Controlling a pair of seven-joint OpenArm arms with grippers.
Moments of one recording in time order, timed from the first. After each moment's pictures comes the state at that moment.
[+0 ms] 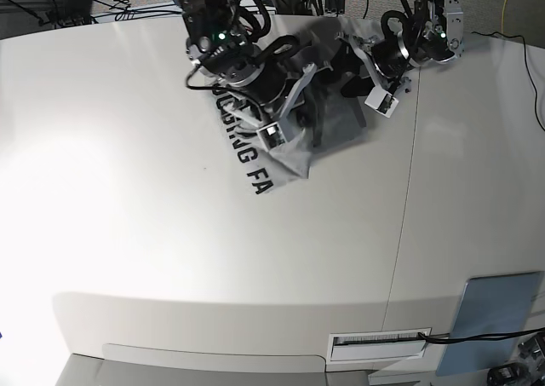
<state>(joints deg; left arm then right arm) 23.4 -9.2 -5.6 98.5 -31.3 -40.5 42.2 -16.4 -2.0 -24.2 113.4 8.3 5.4 -51.7</state>
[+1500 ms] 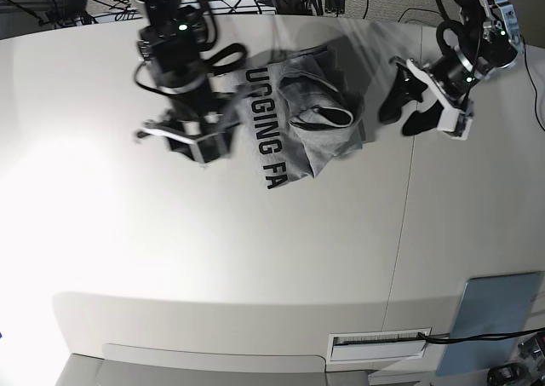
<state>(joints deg) 23.6 -10.4 -22.4 114.0 -44.2 -42.8 48.8 -17.0 8.8 -14.7 127.7 -12.5 3.2 -55.3</state>
